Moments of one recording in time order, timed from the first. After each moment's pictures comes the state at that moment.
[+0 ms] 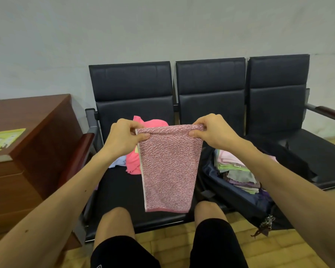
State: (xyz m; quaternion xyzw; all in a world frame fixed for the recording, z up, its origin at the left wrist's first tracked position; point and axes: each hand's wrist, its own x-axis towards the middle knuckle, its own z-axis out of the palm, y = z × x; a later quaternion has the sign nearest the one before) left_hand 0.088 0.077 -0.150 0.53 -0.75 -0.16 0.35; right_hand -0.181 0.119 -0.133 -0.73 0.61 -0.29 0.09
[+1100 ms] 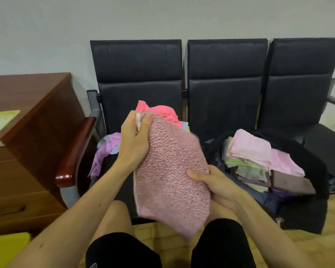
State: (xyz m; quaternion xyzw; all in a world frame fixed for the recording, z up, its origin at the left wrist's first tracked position) left_hand 0.058 0.083 -0.184 0.50 -0.62 -0.24 0.55; right_hand -0.144 0.161 -0.235 -0.40 0.49 -0.42 0.65
